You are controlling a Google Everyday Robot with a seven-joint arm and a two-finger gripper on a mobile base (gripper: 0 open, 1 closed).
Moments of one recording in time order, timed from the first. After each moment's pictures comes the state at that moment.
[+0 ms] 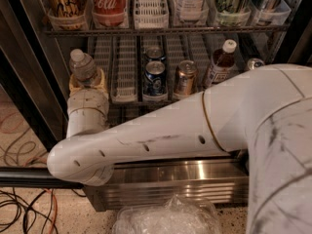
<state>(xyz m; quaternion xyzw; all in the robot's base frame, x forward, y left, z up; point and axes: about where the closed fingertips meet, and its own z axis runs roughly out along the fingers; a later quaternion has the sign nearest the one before) 0.617 0.174 0.881 -0.05 0.65 0.04 0.75</state>
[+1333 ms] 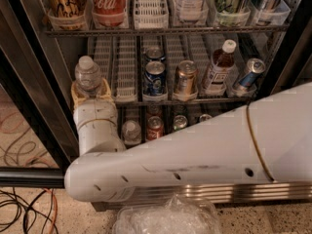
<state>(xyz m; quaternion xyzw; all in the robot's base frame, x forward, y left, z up) 0.570 0.163 0.887 -0.07 0.66 0.12 0.74</state>
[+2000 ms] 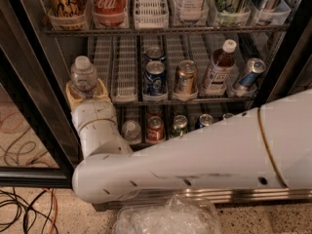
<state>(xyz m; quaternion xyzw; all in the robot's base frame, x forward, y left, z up) 0.564 0.173 0.890 -0.09 0.65 0.17 0.74</state>
